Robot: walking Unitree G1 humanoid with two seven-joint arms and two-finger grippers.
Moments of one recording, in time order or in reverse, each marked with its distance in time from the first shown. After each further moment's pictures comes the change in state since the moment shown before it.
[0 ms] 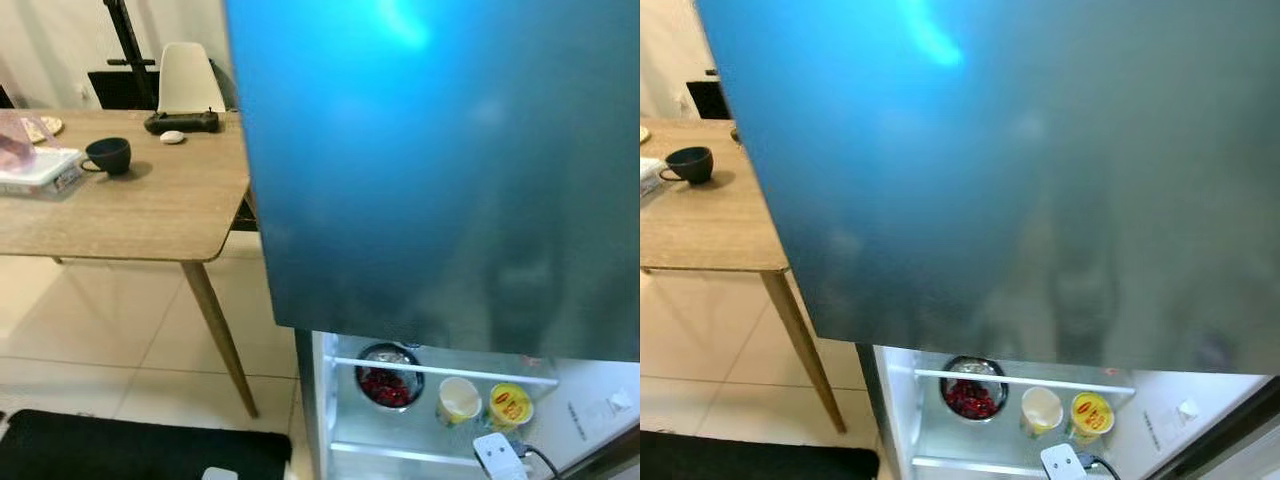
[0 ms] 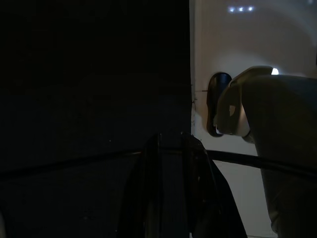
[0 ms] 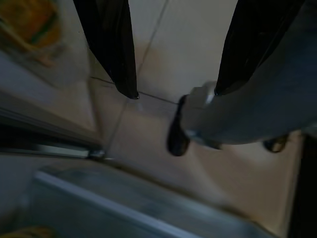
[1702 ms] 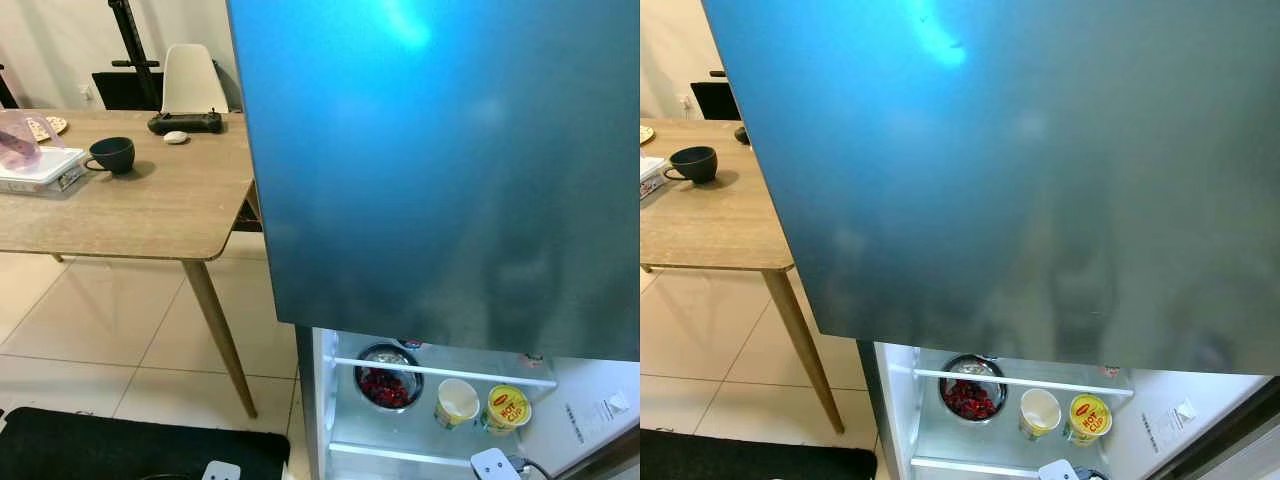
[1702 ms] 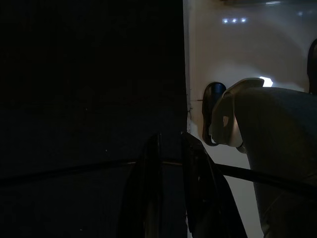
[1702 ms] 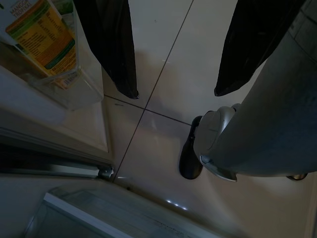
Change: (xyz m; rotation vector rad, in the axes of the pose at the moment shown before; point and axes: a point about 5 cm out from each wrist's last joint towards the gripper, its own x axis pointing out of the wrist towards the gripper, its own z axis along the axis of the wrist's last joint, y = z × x) left arm 0.000 0.000 0.002 0.010 -0.005 0.001; right arm -0.001 -0.001 -0.014 -0.063 0.080 -0.037
